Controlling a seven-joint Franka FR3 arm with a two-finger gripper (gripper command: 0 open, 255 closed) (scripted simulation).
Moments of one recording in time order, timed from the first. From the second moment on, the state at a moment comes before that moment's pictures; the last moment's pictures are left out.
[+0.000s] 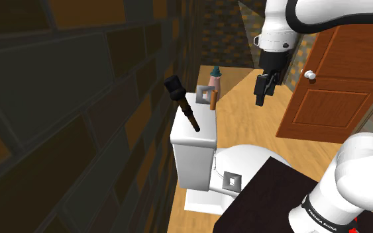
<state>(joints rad) 0.02 -0.77 0.01 -2.39 -0.05 1.54 -0.03</state>
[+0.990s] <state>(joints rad) 0.01 -0.41 0.11 -2.34 -0.07 2.01 0.13</state>
